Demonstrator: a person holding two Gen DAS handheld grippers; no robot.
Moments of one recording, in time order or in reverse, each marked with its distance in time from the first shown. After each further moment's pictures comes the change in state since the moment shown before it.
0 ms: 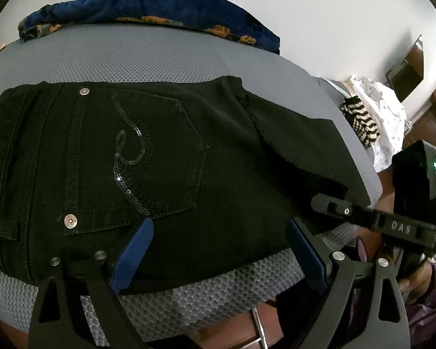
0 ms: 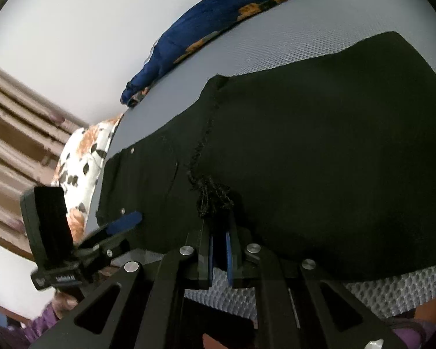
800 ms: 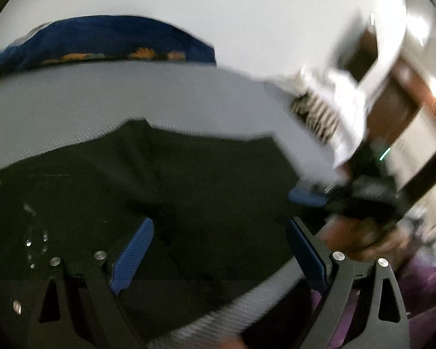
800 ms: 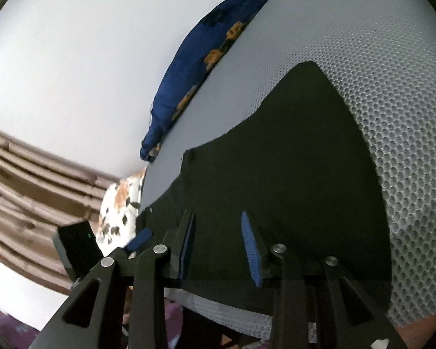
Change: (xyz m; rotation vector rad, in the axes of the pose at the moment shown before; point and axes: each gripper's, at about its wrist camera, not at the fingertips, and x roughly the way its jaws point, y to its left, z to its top) left arm 0.038 -0.078 0.041 0.230 -0.021 -0.117; right arm -0.062 -0.114 0.036 0.229 -0.118 0.226
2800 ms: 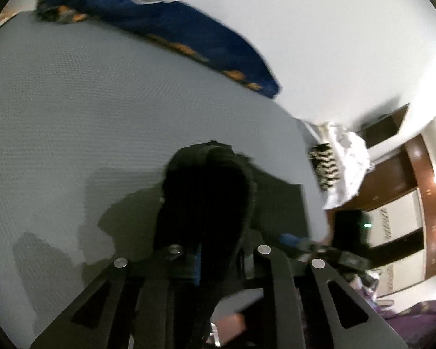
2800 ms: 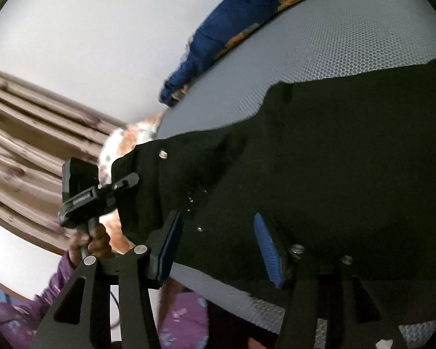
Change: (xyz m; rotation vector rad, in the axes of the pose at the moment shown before) left arm -0.130 0.161 0.014 -0.427 -0.011 -0.157; right arm 0.107 0.115 -0.022 -0.114 0.182 0.069
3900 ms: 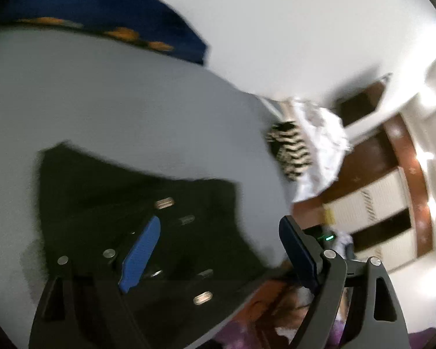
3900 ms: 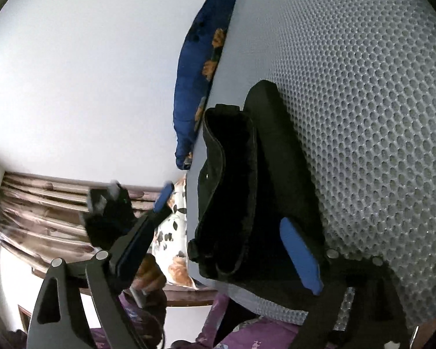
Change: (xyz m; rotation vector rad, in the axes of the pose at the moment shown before) left arm 0.194 -0.161 0.008 0.076 0.041 -0.080; right arm -0.153 -0.179 0.021 0.345 -0.137 0.226
